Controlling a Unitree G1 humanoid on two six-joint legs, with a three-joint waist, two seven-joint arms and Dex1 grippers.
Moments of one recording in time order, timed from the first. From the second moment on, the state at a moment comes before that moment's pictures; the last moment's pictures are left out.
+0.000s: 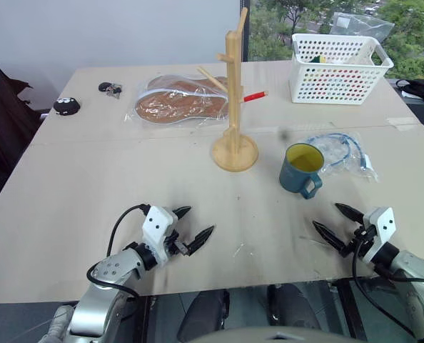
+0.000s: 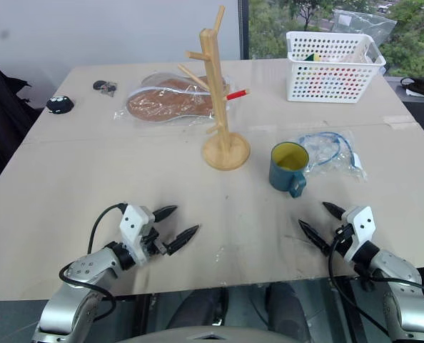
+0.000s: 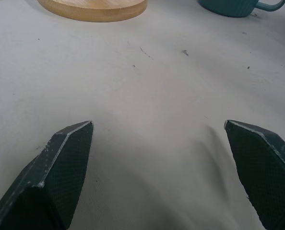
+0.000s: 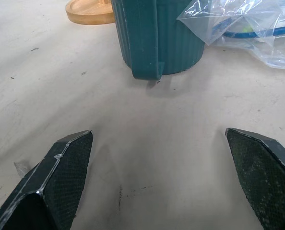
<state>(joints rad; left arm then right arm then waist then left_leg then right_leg) 0.25 0.48 0.03 -0.35 -0.34 0.22 -0.68 0.24 -0.47 -0.18 -0.16 0.41 0.07 0.78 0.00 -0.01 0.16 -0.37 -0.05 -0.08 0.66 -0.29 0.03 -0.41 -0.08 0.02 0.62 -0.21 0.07</state>
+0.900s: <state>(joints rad) 0.28 0.50 0.04 -0.37 -0.36 0.24 -0.70 0.27 -0.50 -0.19 -0.16 0.41 0.07 0.79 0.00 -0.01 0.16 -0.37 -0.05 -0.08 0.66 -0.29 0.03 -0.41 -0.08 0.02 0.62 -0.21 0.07</state>
